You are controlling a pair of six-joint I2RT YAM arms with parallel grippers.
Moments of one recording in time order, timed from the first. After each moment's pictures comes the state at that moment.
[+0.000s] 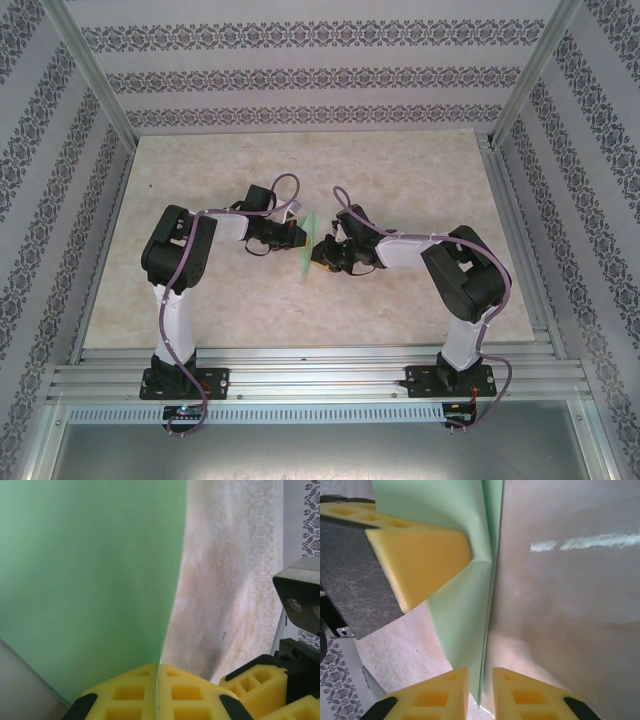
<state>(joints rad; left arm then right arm) -0.35 2.09 1.18 -0.11 0.87 -0.40 0.60 1.84 0.93 0.00 -0.50 0.94</state>
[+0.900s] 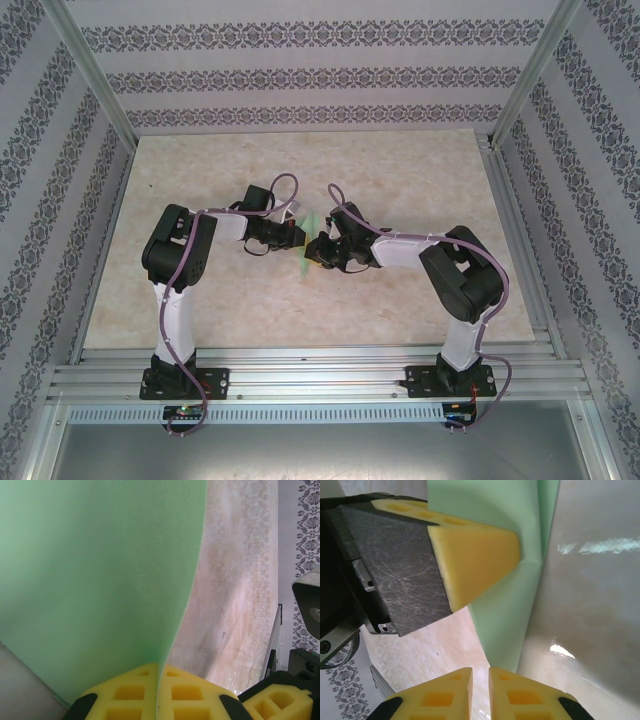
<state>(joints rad) -0.33 2.10 1.18 -0.09 0.90 -0.40 0.63 1.84 0.97 0.01 -0.48 0.97</state>
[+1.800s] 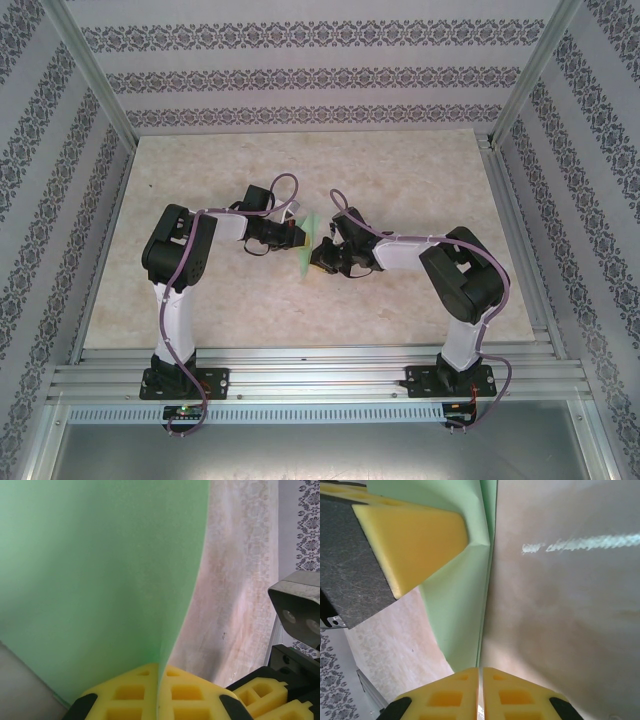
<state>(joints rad) -0.33 2.10 1.18 -0.09 0.90 -0.40 0.63 1.84 0.93 -0.01 -0.46 0.96</state>
